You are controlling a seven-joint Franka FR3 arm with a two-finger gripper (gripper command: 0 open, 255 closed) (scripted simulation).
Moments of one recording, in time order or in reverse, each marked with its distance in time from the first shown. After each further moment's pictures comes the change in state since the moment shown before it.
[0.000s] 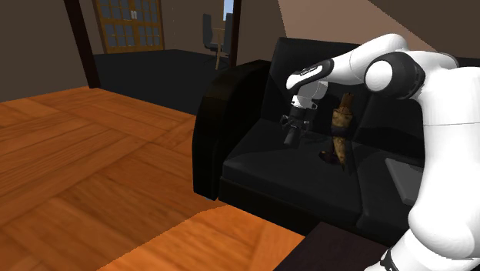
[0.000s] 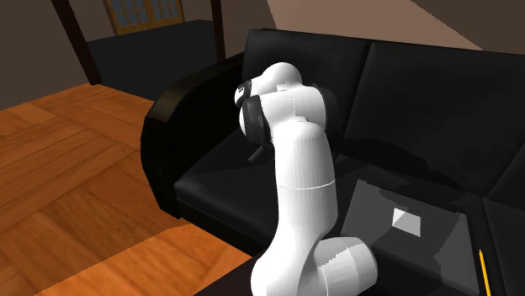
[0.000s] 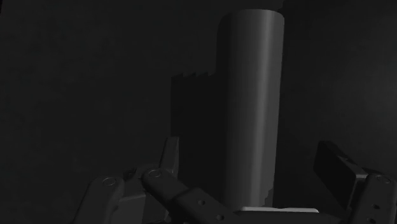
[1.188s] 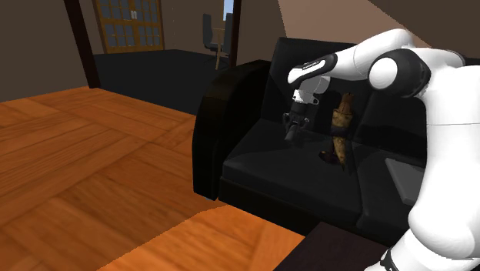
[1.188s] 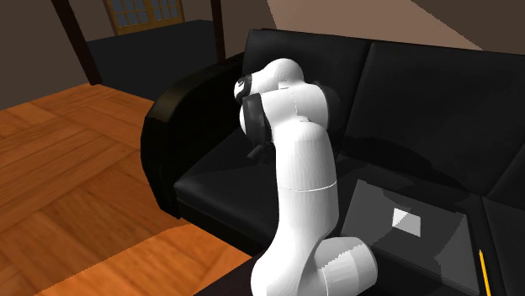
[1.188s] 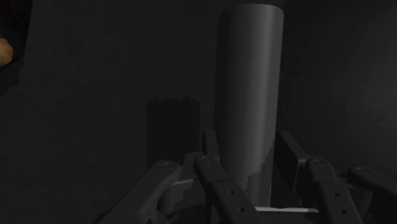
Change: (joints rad) arm 0.002 -0.031 -0.003 0.019 -0.007 -0.049 0.011
